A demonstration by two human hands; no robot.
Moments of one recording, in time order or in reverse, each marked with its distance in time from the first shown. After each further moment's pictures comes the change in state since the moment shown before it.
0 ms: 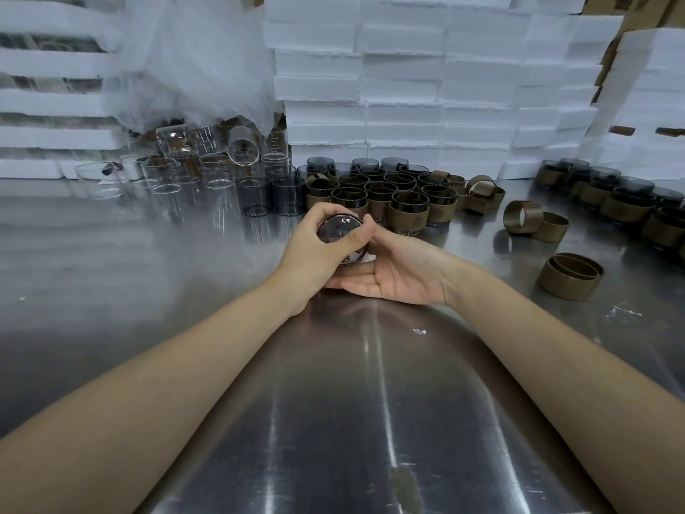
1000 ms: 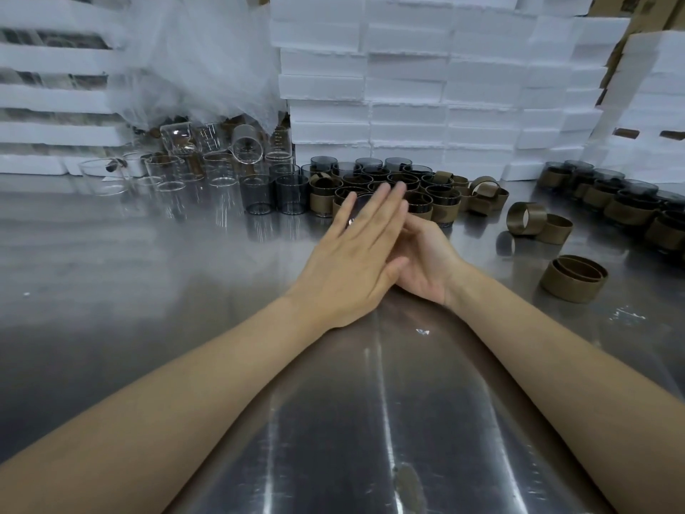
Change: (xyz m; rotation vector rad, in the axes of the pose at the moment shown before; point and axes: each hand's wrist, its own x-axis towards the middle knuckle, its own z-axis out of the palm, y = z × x) left_hand -0.013 0.005 0.014 1.325 -0.248 0.738; right_hand -0.001 -0.001 -0.001 0.153 0.184 -0.291
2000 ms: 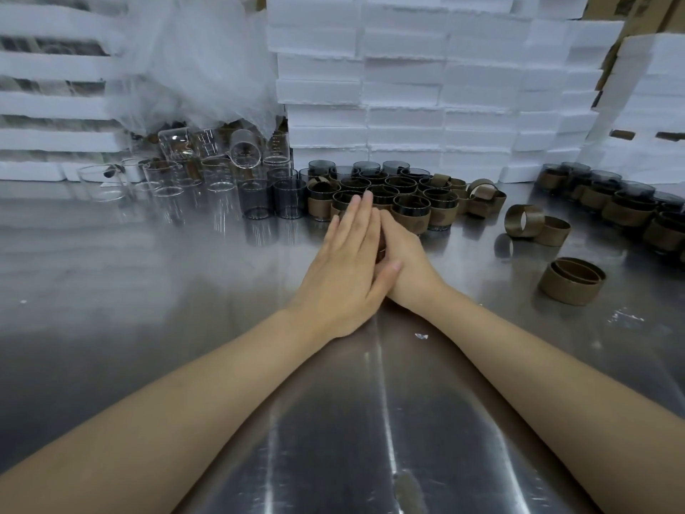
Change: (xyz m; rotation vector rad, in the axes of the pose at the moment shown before) left_hand -0.005 0.004 0.003 -0.278 -0.071 -0.209; right_hand 0.005 0.020 -0.002 -1.330 0.187 -0.699
